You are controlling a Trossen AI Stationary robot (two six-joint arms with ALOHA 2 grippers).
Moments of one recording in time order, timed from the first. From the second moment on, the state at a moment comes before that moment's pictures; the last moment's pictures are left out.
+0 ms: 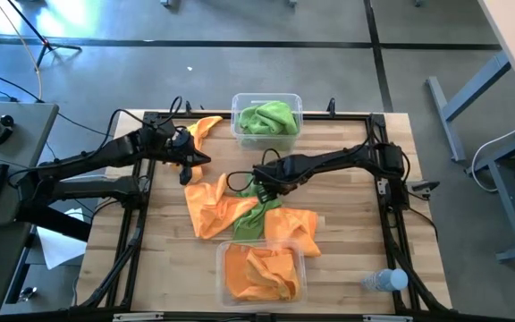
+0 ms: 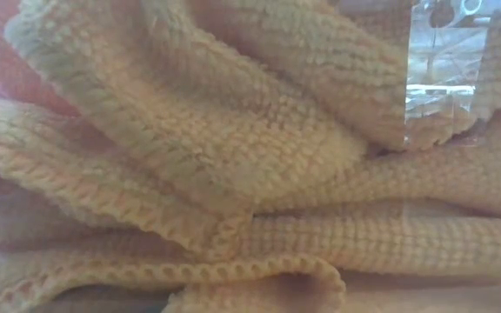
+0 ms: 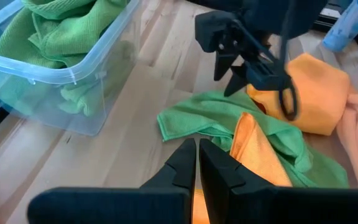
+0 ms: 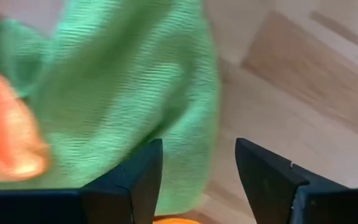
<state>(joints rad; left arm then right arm) 0.47 0.84 0.65 -0.40 0.28 0.06 -0.05 2.02 1.46 -0.84 0.07 1.02</state>
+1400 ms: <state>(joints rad) 0.47 0.84 0.65 -0.39 0.26 0.00 -0.04 1.47 1.46 -0.59 0.61 0.67</state>
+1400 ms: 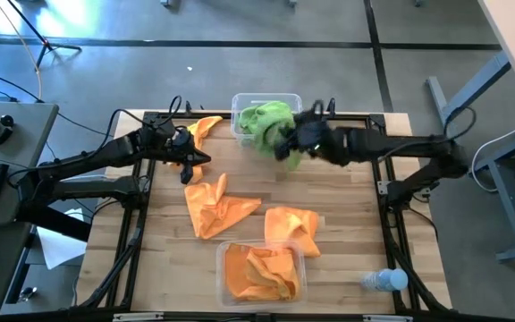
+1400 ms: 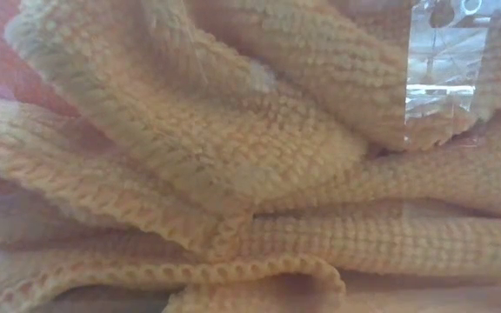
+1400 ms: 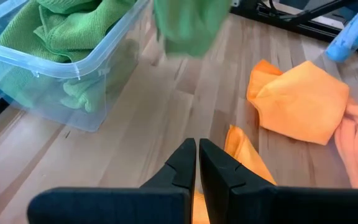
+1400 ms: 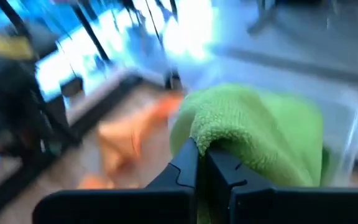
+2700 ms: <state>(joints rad) 0.47 0.84 0.65 -0.39 0.25 0.01 -0.41 1.77 1.47 -0.27 0.14 0.56</state>
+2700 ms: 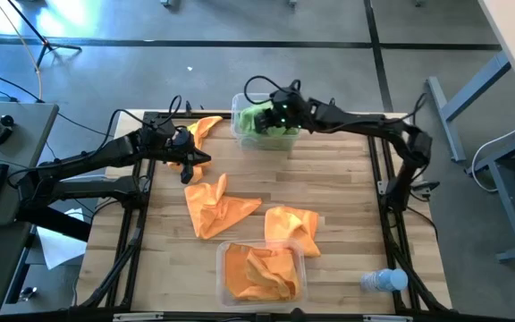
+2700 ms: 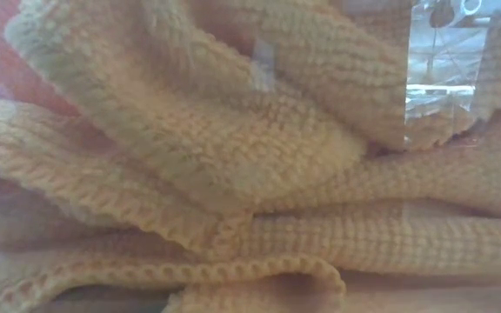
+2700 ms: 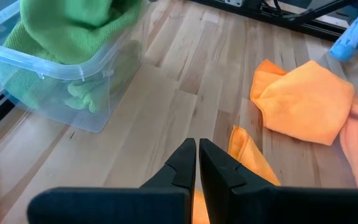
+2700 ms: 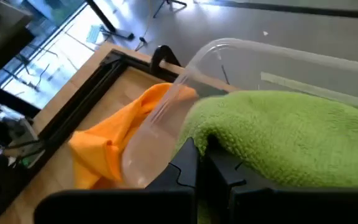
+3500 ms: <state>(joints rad) 0.47 0.84 0.65 -0.39 0.25 0.01 -0.48 2.26 2.13 -0.88 0.20 0.81</state>
